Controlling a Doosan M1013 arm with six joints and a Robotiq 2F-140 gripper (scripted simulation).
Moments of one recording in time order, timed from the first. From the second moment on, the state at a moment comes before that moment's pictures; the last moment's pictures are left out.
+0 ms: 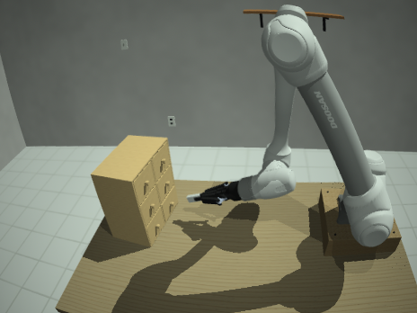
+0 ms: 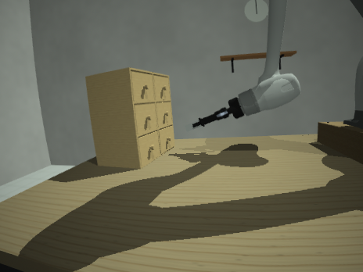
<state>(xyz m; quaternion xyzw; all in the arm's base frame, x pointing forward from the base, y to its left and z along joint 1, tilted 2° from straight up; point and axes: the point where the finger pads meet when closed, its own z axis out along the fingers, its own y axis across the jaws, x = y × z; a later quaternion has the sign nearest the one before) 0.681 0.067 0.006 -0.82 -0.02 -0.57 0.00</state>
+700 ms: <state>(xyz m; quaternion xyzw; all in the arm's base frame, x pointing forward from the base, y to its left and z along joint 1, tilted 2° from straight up) 0.651 0.068 0.061 -0.83 -0.02 -0.55 0.00</state>
